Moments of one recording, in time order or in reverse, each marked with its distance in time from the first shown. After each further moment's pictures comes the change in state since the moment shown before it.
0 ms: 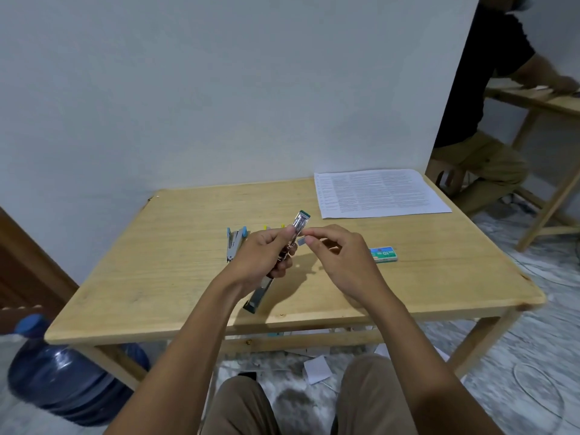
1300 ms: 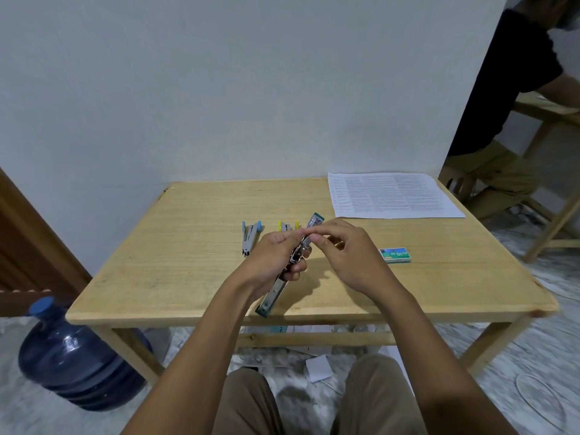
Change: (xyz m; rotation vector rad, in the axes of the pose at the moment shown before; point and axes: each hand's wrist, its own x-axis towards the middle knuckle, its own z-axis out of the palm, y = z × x) left_hand -0.022 0.002 -0.001 -0.132 -0.021 -0.027; right_hand 0.004 -0.015 0.010 -0.119 -0.131 -0.087
